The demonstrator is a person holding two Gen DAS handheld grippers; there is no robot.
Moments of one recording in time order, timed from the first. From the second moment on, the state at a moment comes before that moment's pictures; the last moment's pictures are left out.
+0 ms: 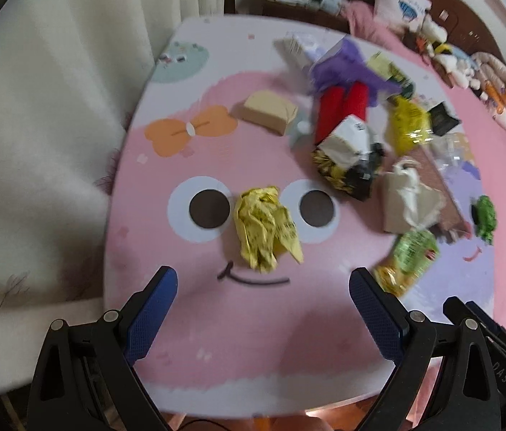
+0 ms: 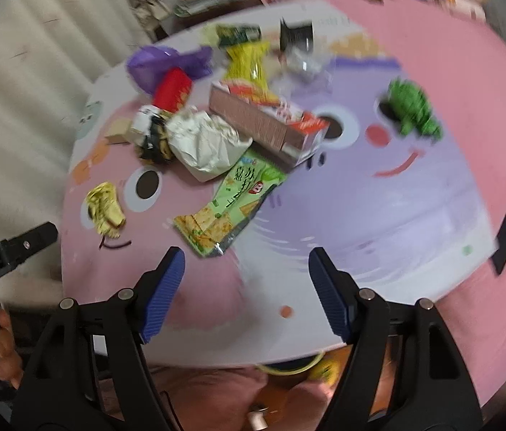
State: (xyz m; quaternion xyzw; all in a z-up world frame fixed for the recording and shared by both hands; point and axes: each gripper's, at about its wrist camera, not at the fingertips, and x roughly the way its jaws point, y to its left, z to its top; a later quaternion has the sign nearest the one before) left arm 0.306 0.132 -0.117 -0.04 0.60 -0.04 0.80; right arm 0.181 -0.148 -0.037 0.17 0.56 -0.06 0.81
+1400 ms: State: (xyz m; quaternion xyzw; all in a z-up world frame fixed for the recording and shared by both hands) left arm 0.216 0.072 -0.078 0.02 0.57 -0.06 0.82; right arm 0.121 -0.174 -0.025 0.18 0.56 0.06 0.80
